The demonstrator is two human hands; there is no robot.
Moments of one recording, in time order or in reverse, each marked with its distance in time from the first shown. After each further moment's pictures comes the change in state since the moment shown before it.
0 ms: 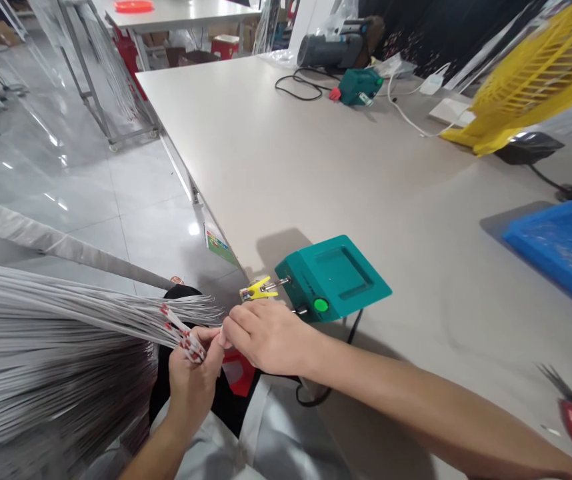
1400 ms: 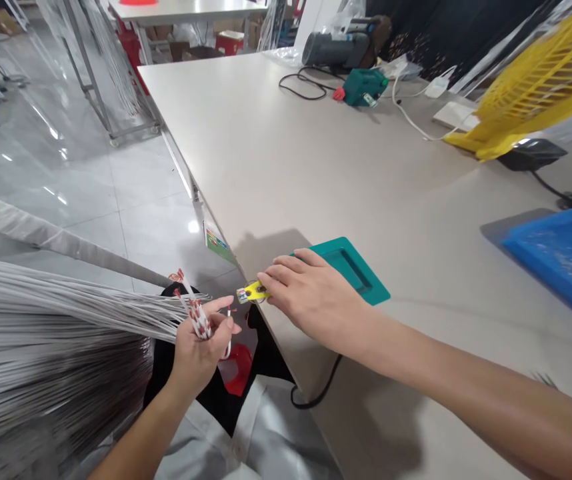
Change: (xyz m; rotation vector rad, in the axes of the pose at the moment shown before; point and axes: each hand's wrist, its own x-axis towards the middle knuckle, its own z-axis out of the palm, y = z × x) left_hand 0.023 0.009 0.010 0.025 -0.181 -0.004; right_hand -0.015 0.048 -0.039 -0.189 -0.309 0.214
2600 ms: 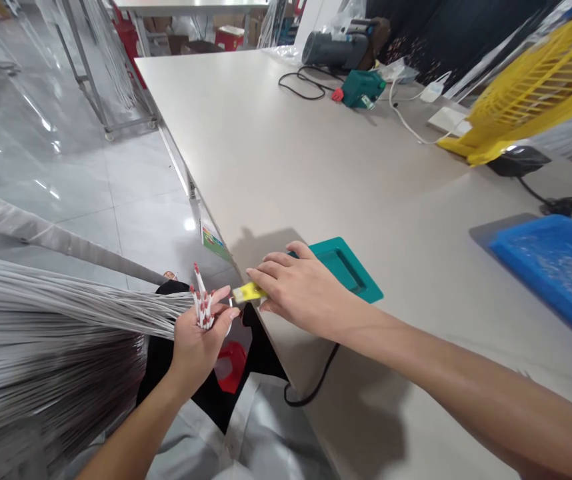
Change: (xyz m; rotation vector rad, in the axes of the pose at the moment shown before) left_hand 0.007 0.011 0.013 0.268 0.145 0.083; right_hand 0.009 0.005 -0.002 0.068 -0.146 -0.009
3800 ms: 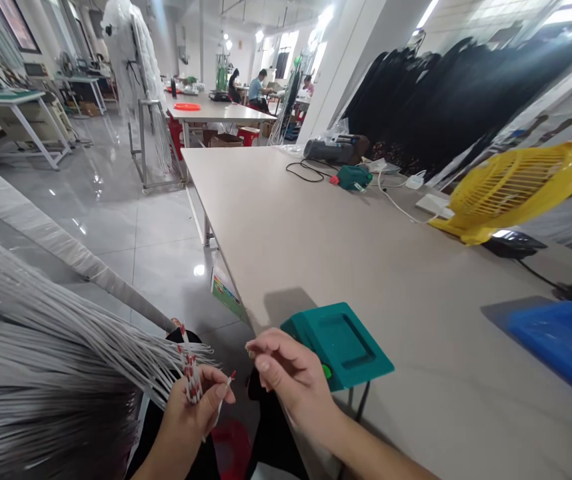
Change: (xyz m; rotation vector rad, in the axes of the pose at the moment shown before) left_hand -0.018 -0.022 -0.033 -0.439 -0.199 -0.161; right_hand 0.003 -0.060 0.019 1.438 0.597 0.280
